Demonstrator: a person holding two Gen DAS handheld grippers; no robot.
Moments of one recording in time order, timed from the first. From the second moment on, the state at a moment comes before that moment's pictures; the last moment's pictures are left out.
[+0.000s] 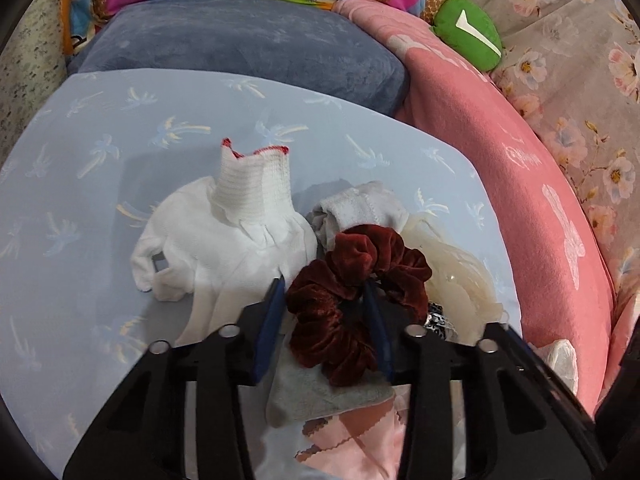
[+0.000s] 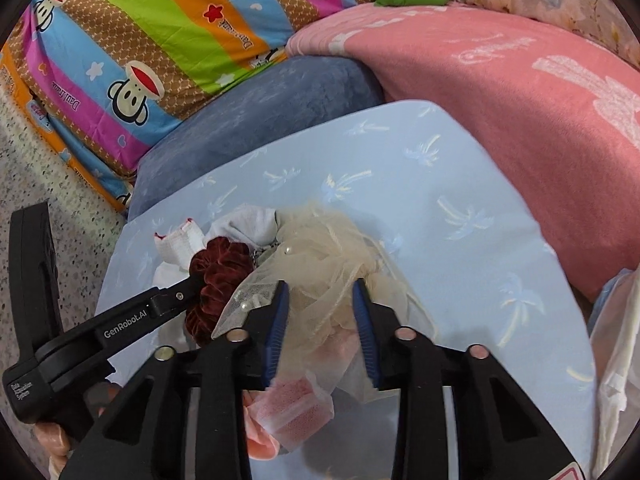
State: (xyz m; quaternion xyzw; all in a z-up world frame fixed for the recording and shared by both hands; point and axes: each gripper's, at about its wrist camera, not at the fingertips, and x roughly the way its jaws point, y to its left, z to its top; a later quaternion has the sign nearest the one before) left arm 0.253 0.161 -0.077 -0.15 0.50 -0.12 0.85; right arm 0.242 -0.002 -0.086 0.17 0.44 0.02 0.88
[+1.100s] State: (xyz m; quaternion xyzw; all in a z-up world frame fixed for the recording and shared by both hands) left arm 0.170 0.083 0.061 -0.09 0.36 -0.22 0.90; right arm 0.124 -0.084 0.084 0.18 0.26 0.00 0.95
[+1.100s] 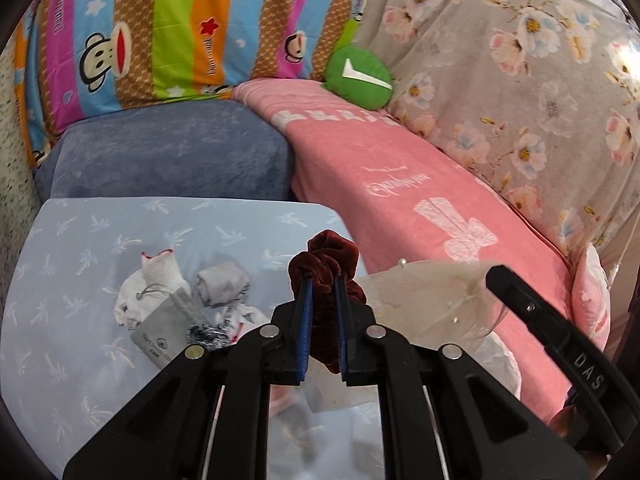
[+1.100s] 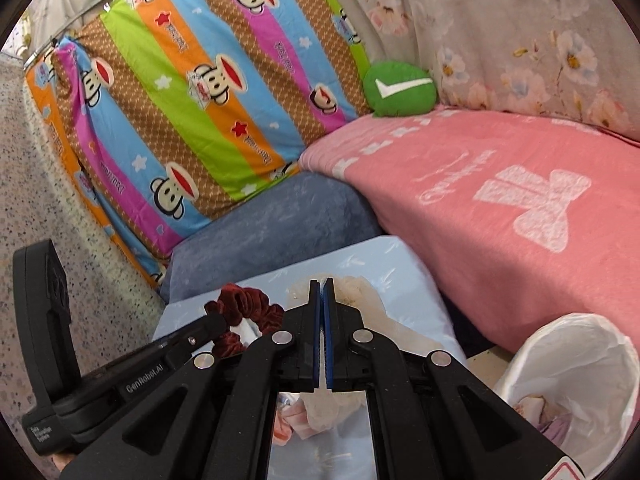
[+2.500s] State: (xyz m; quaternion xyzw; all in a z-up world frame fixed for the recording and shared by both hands) left arm 0.076 -0.116 0.056 0.01 0.39 -0.36 0.85; right arm -0.017 -0.278 0.087 0.21 0.23 -0.15 0.94
